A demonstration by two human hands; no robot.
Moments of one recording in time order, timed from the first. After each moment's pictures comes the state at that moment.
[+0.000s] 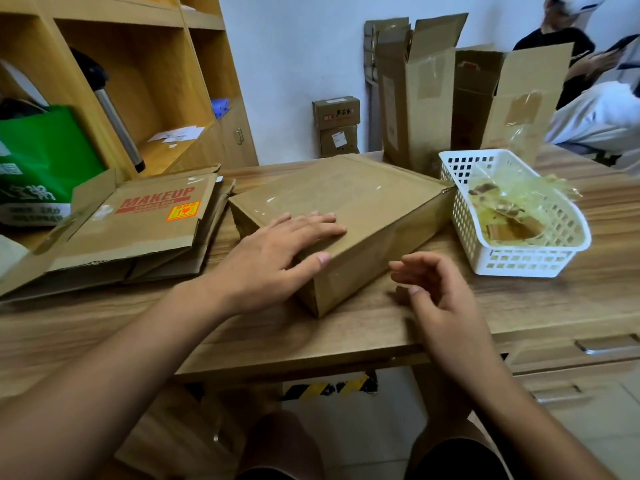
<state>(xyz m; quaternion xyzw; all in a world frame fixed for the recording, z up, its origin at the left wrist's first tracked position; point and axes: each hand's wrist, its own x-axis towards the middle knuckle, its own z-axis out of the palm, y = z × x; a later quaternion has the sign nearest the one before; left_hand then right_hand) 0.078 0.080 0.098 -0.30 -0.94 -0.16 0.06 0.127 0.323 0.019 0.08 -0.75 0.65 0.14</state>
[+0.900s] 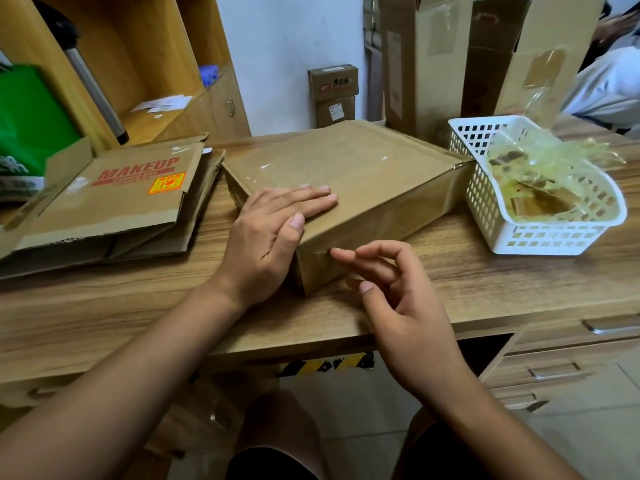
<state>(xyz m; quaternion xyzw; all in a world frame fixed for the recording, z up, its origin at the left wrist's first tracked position) 0.061 0.081 0.052 -0.32 -0.85 -0.29 0.29 0.146 0.279 0.023 0.16 -0.71 0.68 0.08</state>
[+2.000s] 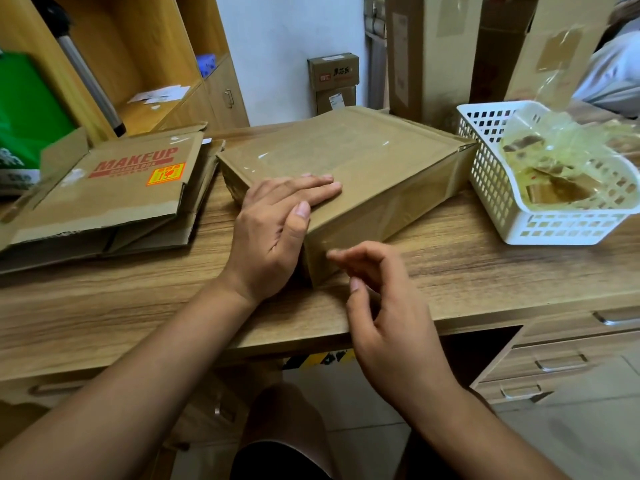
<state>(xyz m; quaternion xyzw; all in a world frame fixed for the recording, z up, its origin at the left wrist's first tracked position) 0.058 0.084 0.043 -0.30 -0.84 -0.31 0.32 0.149 0.253 0.009 0.18 -0.77 0.59 0.18</state>
